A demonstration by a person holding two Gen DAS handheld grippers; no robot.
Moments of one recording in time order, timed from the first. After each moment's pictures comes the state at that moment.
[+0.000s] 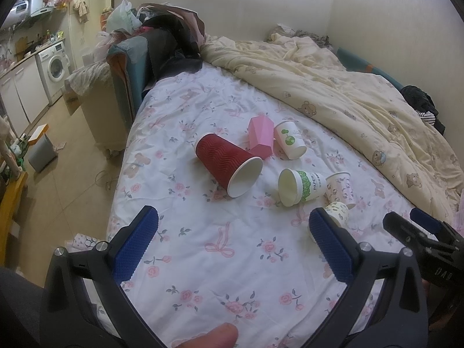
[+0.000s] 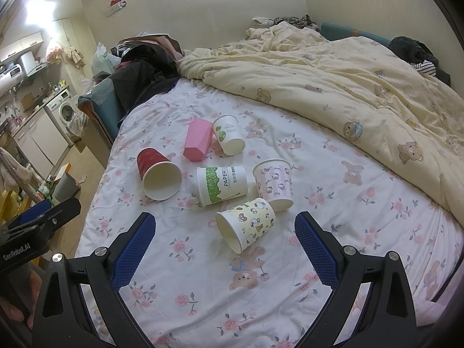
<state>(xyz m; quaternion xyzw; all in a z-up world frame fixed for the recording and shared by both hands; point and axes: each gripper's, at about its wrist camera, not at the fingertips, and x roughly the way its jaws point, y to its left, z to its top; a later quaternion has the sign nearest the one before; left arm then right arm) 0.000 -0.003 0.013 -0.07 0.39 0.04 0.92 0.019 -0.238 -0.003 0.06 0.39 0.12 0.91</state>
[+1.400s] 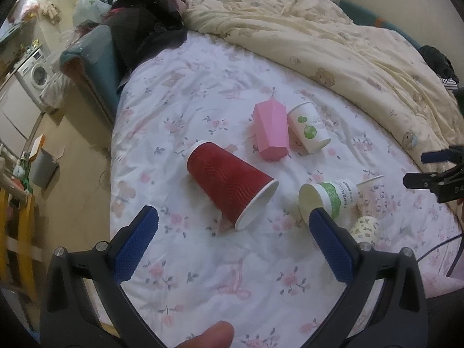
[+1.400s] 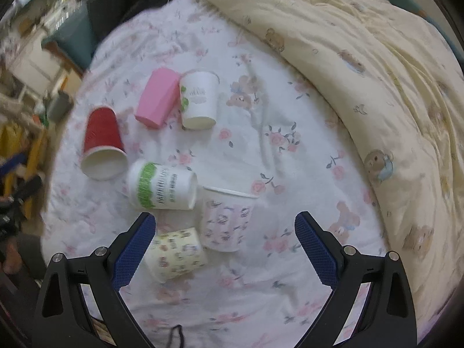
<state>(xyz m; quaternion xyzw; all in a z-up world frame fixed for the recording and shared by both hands) 0.136 -0.003 -0.011 0.00 0.50 0.03 0.87 0.224 -0.266 -0.034 -0.10 0.61 0.19 0.77</state>
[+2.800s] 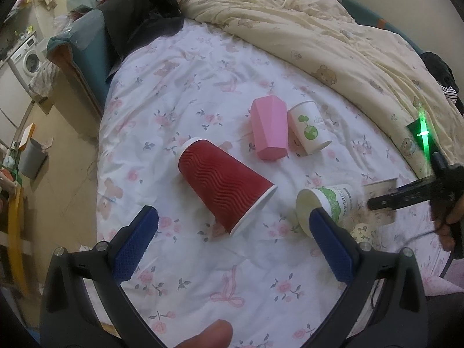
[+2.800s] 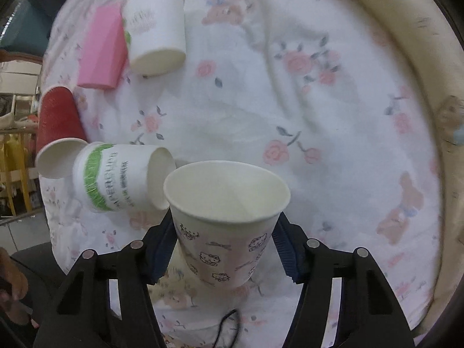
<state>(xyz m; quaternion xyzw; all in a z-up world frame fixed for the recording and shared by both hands) 0.156 0.006 -0.019 -0.03 0.52 0.02 0.86 0.258 -0.288 -0.125 0.01 0.73 0.17 0.66</state>
